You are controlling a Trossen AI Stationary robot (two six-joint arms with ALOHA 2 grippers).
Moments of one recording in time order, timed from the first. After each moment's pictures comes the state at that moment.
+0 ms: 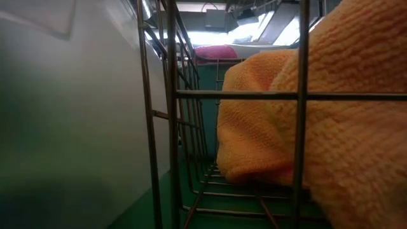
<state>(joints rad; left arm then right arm) -0.63 1.08 0.90 -1.08 -0.15 -1.67 0.16 0.00 0.25 -0.34 0.14 0.07</state>
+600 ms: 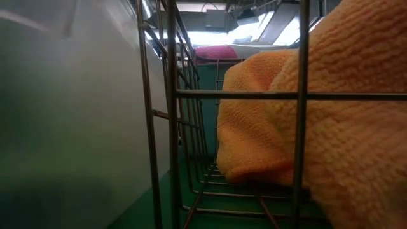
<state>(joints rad) -0.51 1.19 0.89 -1.26 -0.18 -1.72 0.16 0.00 0.01 0.05 0.16 0.05</state>
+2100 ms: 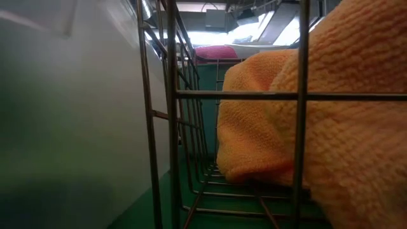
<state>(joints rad) -0.50 1.14 0.88 -1.25 -0.07 -1.63 0.16 0.00 0.01 0.05 0.17 0.05</state>
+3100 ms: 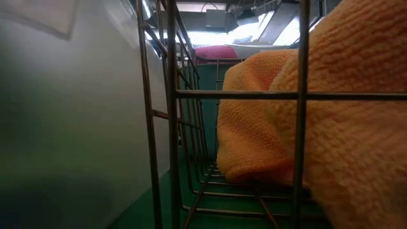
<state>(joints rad) -0.73 1.25 1.41 -0.74 -0.09 -1.43 0.16 0.00 0.01 0.05 0.17 0.05</state>
